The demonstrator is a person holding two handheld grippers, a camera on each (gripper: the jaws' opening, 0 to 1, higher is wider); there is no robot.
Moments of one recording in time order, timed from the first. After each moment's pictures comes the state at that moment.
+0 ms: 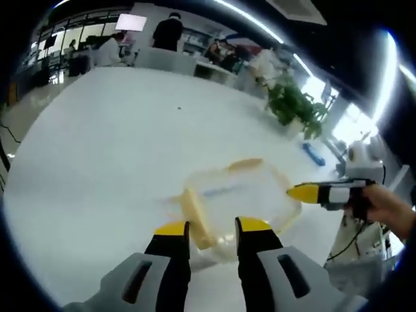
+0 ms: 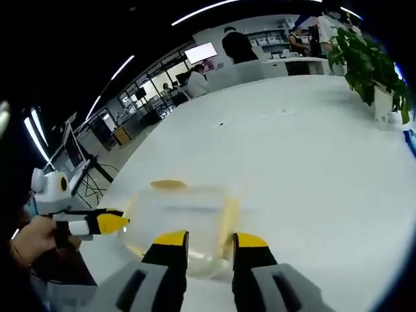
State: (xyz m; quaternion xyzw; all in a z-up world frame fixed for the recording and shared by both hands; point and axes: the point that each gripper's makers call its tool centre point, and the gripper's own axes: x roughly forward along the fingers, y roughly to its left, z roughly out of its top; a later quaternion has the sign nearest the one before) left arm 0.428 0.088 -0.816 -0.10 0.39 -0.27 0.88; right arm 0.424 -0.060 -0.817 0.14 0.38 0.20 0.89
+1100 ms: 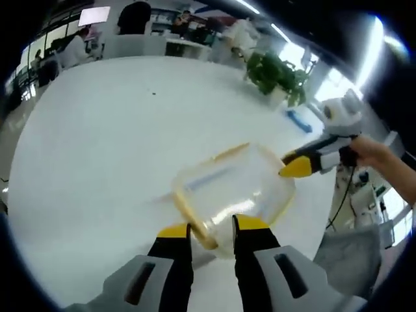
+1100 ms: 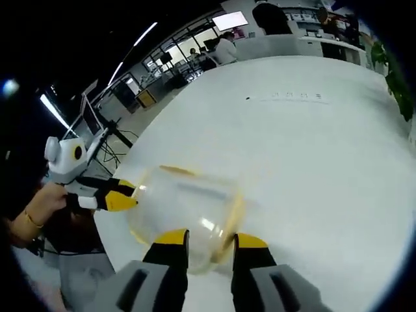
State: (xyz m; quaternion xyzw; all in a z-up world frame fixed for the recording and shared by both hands) left arm 0.428 0.083 -0.817 -0.03 0.43 -0.34 0.84; right arm 0.425 -0.057 -0.821 0.09 0.47 0.32 0.82
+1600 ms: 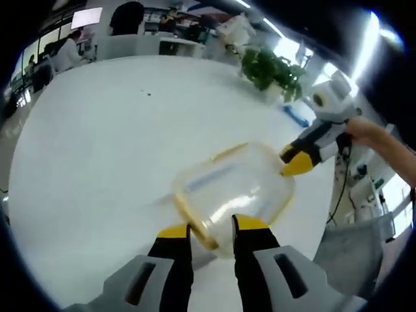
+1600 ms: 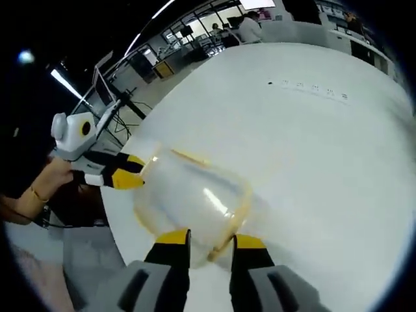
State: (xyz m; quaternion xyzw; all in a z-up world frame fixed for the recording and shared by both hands) left arm 0.433 0.082 -0.816 -0.02 0.43 -0.35 0.83; right arm 0.417 -0.060 -0.827 0.04 0.52 0.37 0.77
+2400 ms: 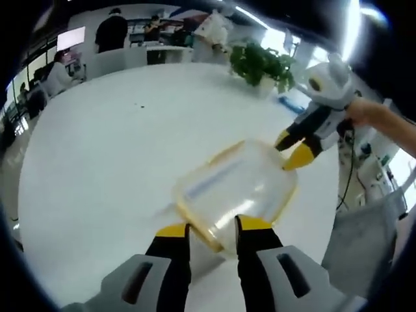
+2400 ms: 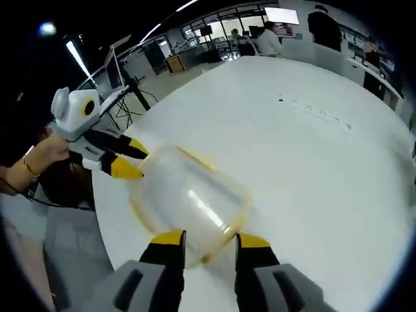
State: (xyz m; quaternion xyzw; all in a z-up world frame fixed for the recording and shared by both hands) left arm 0.435 0.083 -0.813 0.05 0.40 -0.37 0.84; right arm 0.424 -0.054 -0.820 -0.05 0.48 0.39 0.79
